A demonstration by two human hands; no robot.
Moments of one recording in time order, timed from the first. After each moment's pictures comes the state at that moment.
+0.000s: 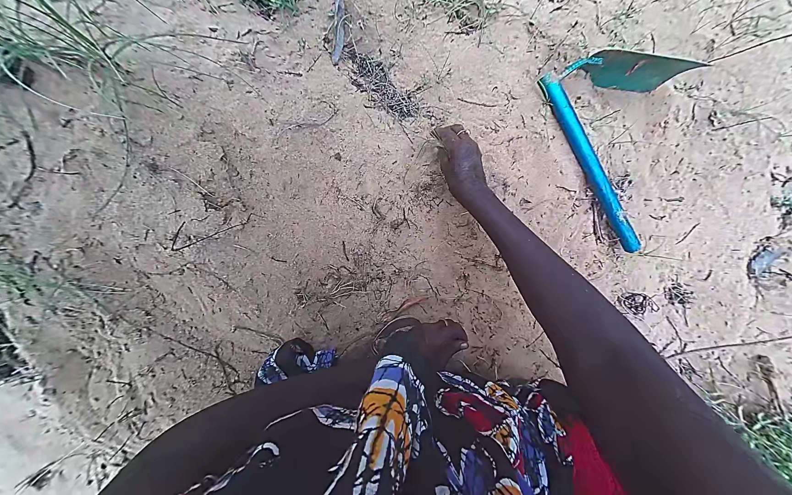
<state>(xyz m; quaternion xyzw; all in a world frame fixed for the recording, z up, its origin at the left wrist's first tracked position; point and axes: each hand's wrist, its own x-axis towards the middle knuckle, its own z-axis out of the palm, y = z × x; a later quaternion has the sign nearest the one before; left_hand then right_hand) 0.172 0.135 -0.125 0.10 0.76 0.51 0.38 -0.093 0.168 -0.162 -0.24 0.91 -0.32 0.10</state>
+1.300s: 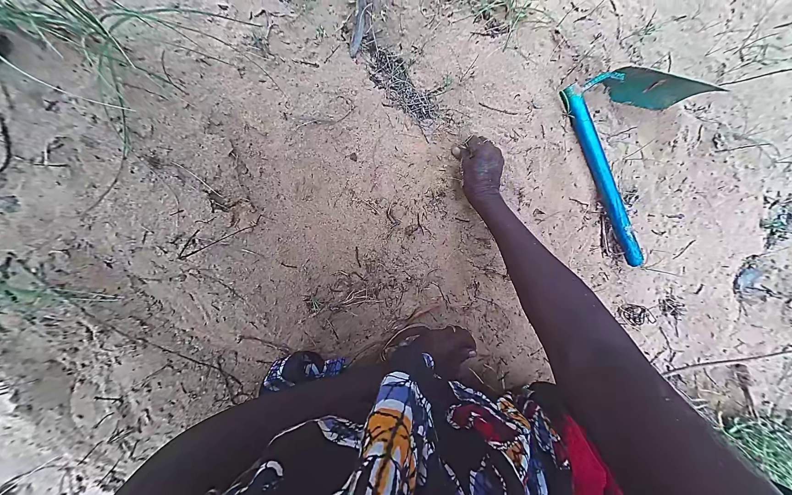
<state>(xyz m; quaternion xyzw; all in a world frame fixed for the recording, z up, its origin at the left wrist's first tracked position) 0.168 0.123 -0.125 0.08 0.73 0.56 0.40 -0.102 0.152 -0.166 -0.09 0.96 -0.21 0.14</state>
